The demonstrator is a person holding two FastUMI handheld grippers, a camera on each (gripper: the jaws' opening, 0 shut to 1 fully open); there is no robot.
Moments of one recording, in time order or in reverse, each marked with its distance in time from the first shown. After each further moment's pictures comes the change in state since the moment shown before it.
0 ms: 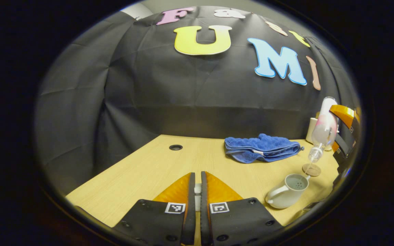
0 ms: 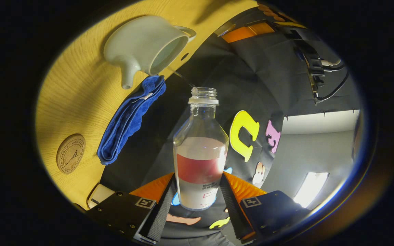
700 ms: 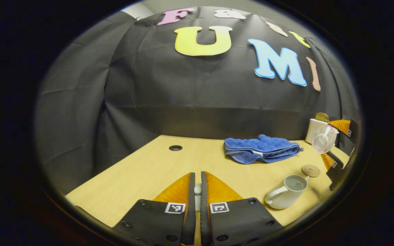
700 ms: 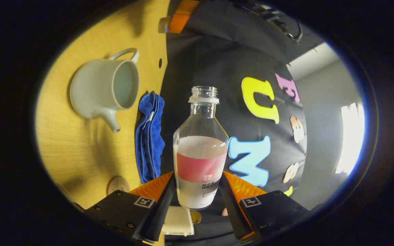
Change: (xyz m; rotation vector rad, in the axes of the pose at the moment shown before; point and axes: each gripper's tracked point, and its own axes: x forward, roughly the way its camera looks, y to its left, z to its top) left arm -0.002 0.000 0.003 -0.005 -0.012 0.000; right arm -0.017 0.052 0.009 0.711 0.126 0.297
